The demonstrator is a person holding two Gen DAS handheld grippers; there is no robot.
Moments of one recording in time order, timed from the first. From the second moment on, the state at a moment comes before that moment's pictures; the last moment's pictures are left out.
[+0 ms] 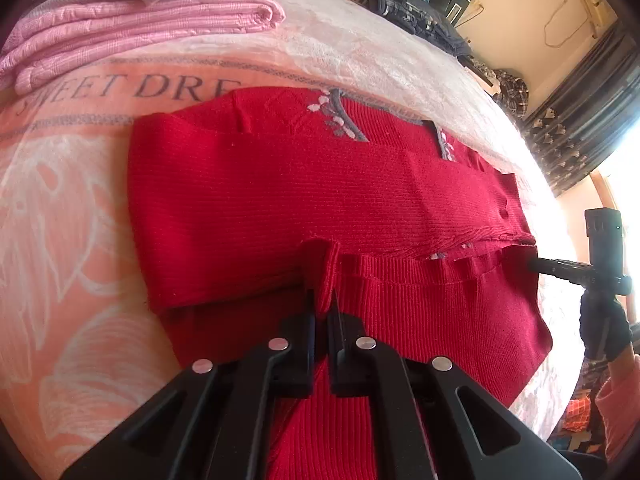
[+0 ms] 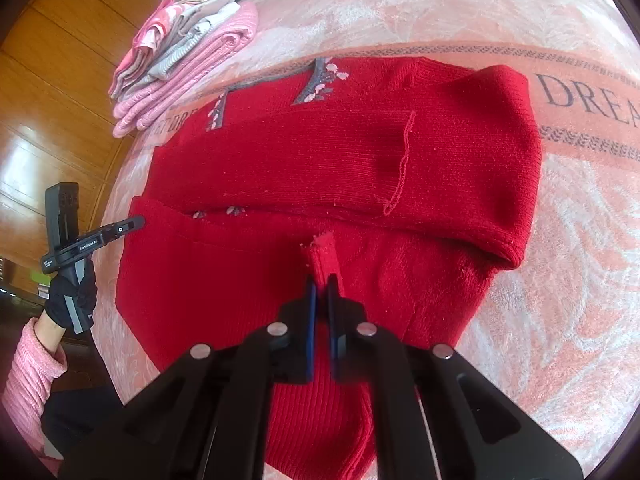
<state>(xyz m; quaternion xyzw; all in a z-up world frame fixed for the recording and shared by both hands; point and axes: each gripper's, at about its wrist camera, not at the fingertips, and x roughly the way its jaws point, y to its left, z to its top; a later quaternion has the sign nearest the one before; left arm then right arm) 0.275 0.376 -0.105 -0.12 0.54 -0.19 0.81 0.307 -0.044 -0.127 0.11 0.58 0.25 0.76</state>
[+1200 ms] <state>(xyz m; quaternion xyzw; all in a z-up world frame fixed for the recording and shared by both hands) 0.440 0.381 -0.139 -0.13 0.48 -0.11 0.86 0.482 -0.064 -0.169 0.15 0.54 0.11 0.82</state>
